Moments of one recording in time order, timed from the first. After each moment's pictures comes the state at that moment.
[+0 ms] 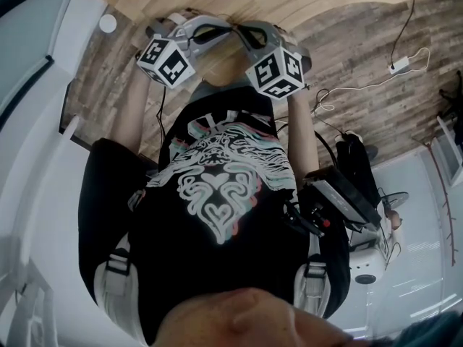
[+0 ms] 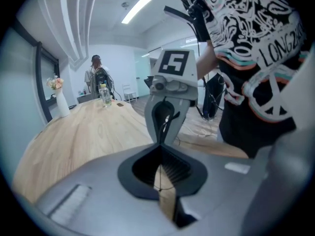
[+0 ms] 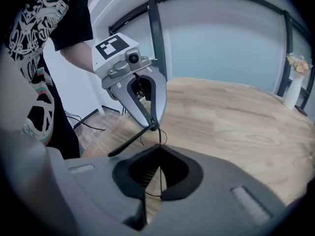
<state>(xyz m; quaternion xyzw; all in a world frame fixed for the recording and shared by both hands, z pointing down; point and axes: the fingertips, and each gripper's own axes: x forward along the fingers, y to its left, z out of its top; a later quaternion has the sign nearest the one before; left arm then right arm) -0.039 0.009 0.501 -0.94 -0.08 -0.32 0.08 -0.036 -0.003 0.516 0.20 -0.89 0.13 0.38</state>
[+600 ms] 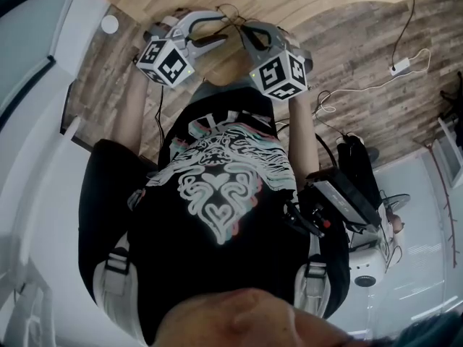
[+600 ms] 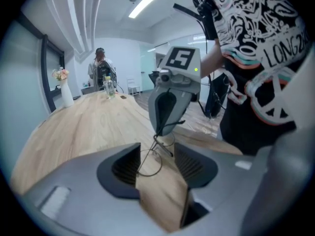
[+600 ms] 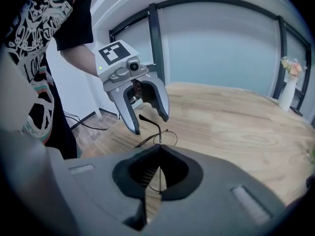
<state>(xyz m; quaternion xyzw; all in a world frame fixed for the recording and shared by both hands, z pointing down) -0.052 0.005 0.512 -0.94 -0.05 -0.35 0.05 -0.029 -0.006 0.514 0.22 -0.90 0.12 0.36</state>
